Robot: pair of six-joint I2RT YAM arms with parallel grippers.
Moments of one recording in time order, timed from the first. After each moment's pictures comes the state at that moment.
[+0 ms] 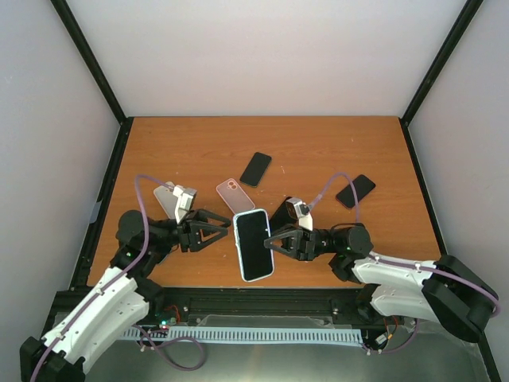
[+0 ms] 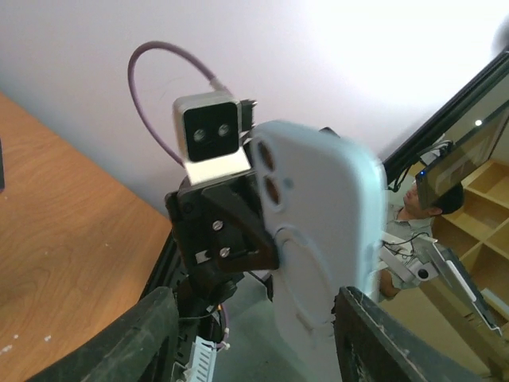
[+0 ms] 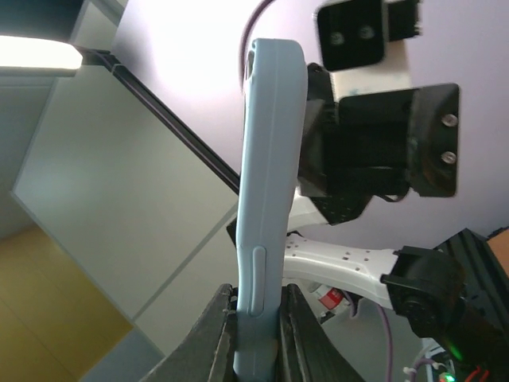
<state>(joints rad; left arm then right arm) -0.45 0.60 0.39 0.46 1.05 -0.95 0.85 1.13 0.28 1.41 -0.85 1.30</state>
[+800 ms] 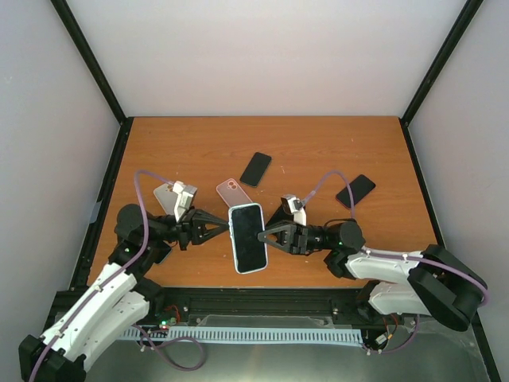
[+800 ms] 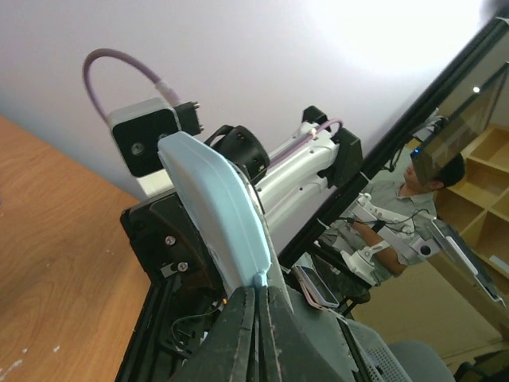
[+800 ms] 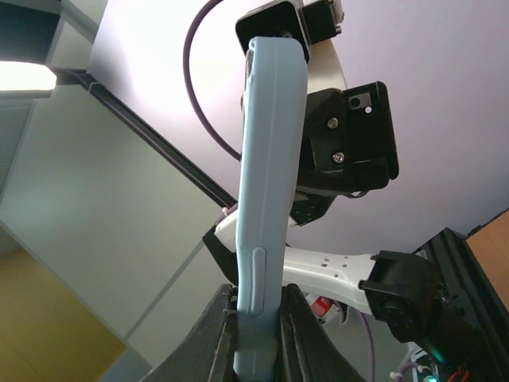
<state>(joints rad) -0.45 0.65 0.46 0.40 1.11 -0.87 0.84 1.22 0.31 1.39 -0.82 1.27</state>
